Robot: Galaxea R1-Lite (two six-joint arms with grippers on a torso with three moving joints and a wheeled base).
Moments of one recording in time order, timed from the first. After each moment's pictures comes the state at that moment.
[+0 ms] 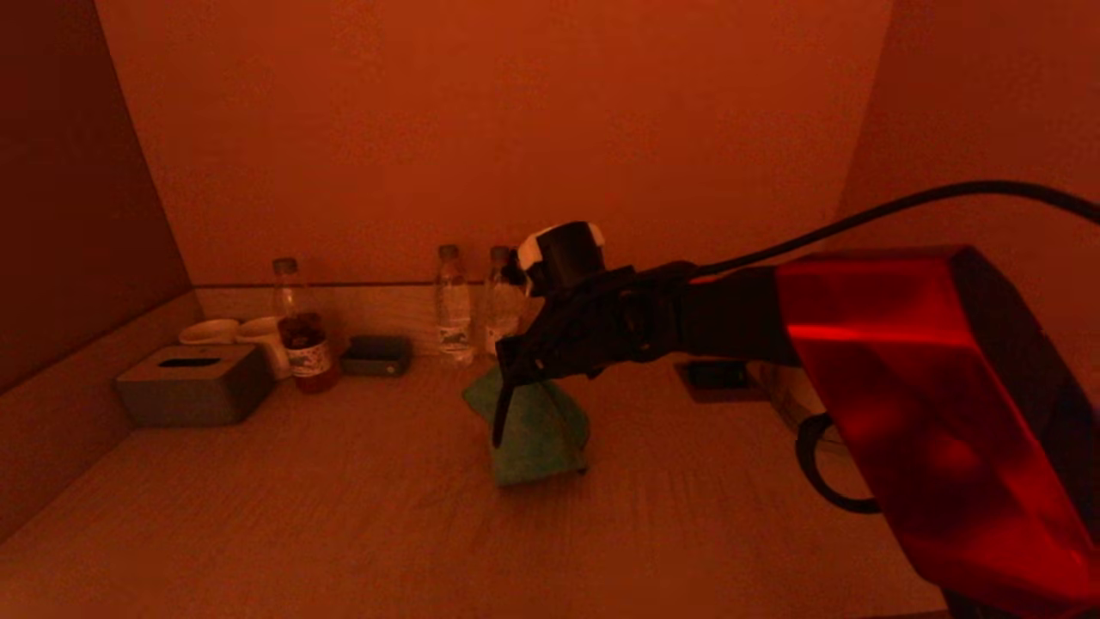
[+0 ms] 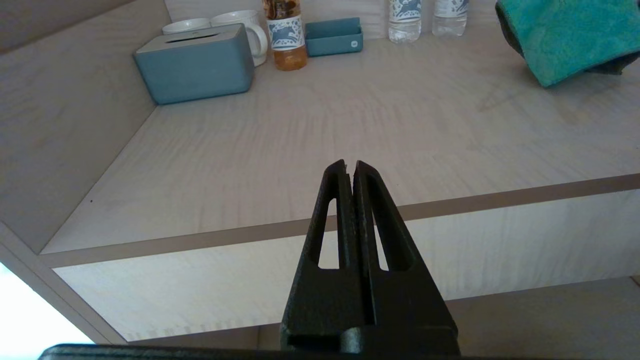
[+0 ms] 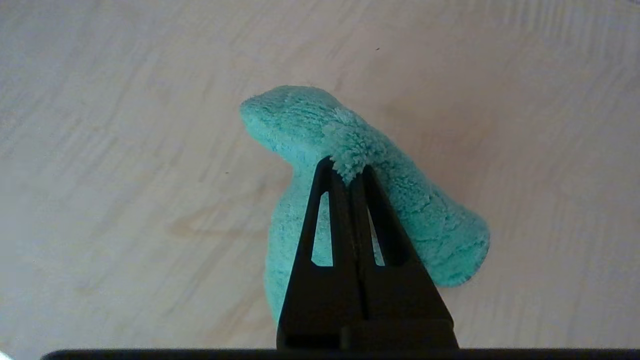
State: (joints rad) left arm -0.01 0.00 0.00 0.01 -0.06 0.09; right arm 0.61 2.26 -1.93 0.30 -0.01 0.13
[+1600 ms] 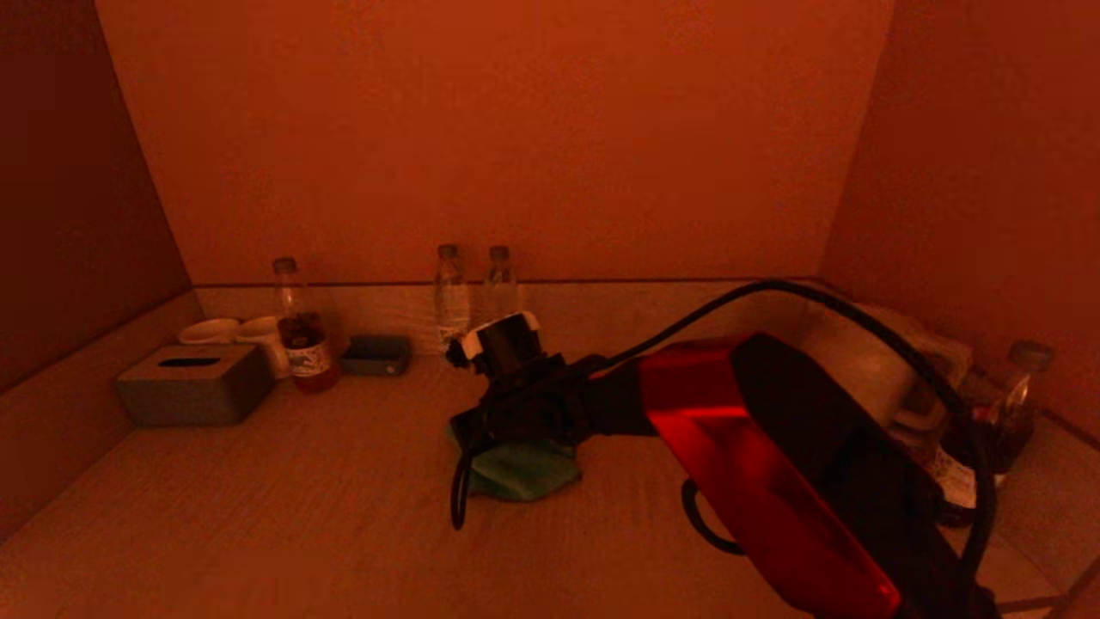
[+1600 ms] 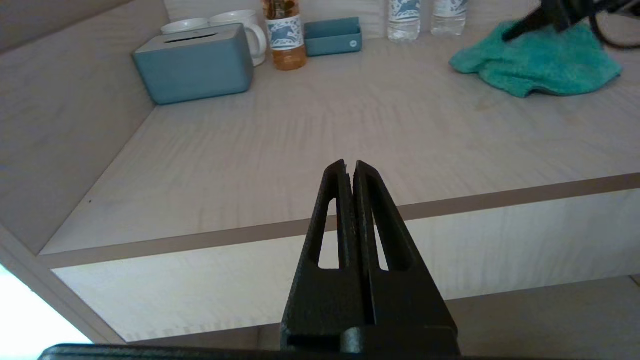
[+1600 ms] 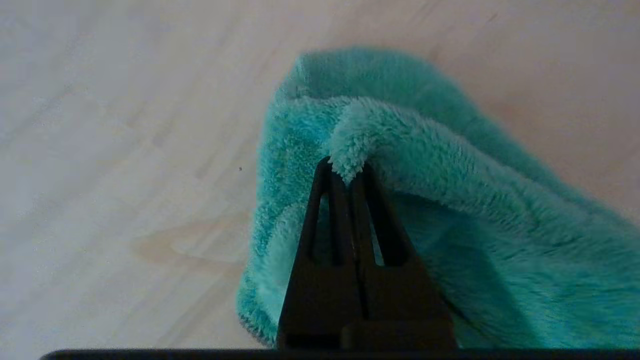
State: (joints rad) left arm -0.01 0.00 0.00 0.01 -0.06 0.09; right arm 0.69 2.47 -1.93 0.12 -0.01 0.04
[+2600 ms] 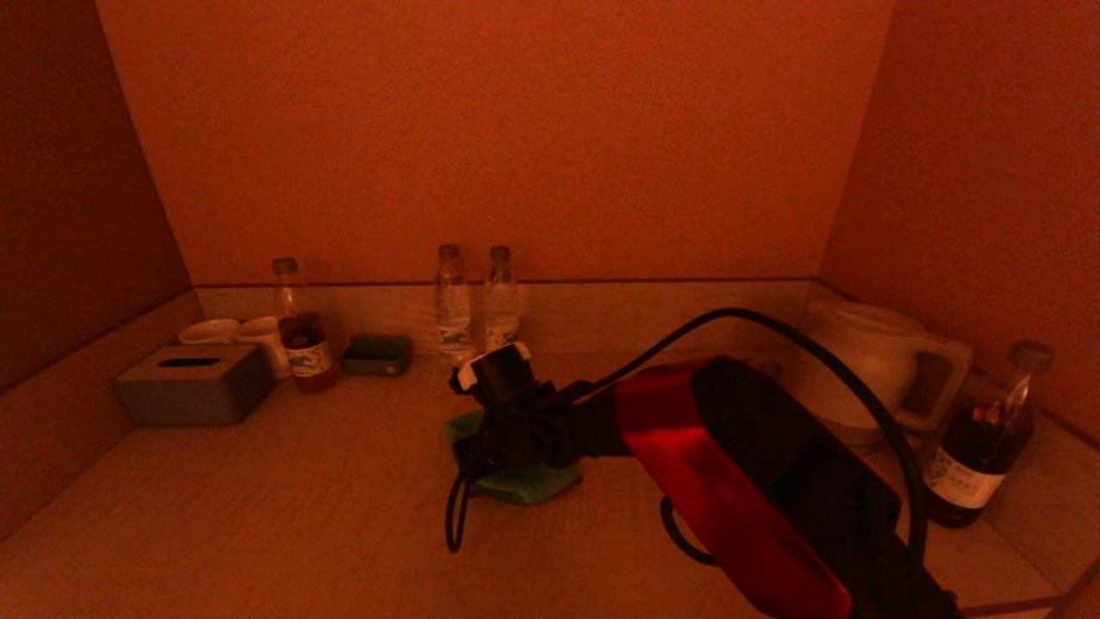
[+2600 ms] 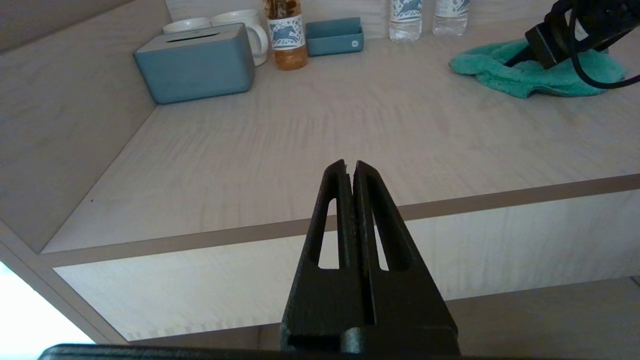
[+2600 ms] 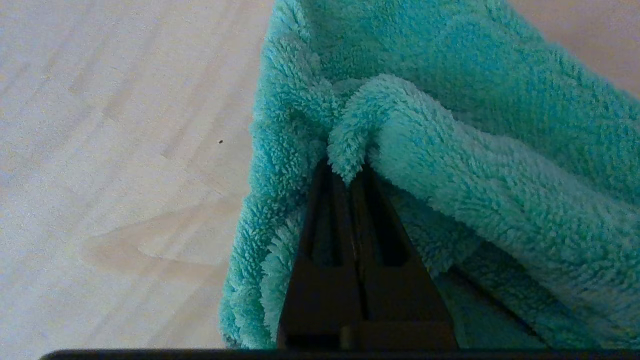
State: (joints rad) left arm -0.01 0.00 0.00 0.01 -0.06 0.09; right arm 0.69 2.54 -1.93 0.13 -0.02 0.11
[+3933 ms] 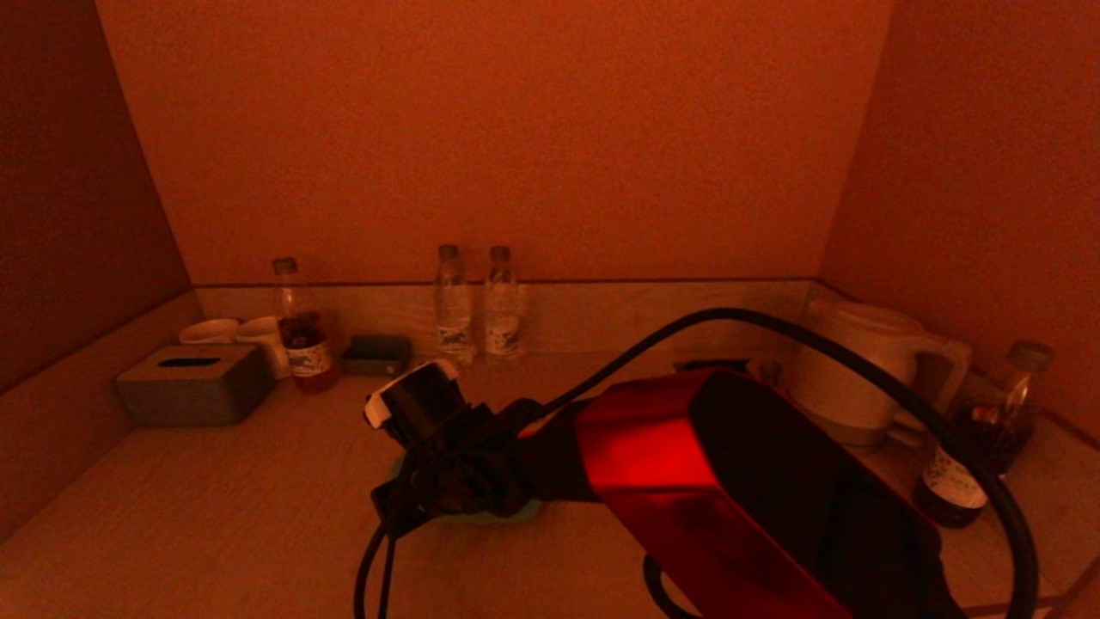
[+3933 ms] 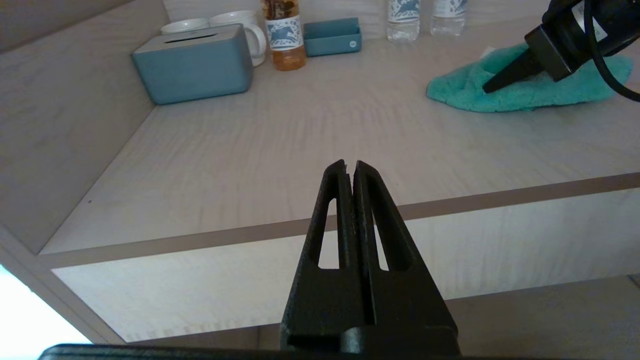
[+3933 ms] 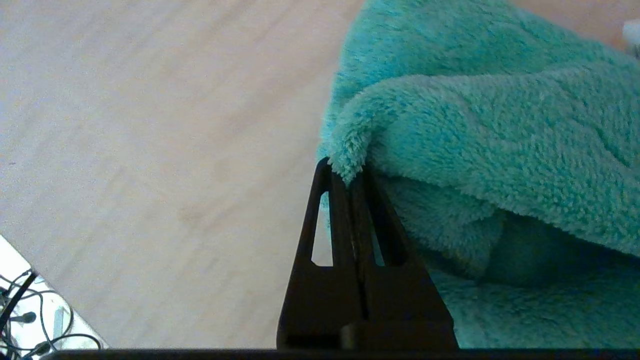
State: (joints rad) left arm -0.01 0.00 0.00 0.01 -0.06 0.09; right arm 0.88 2.43 -1.87 0.20 -0.02 0.17
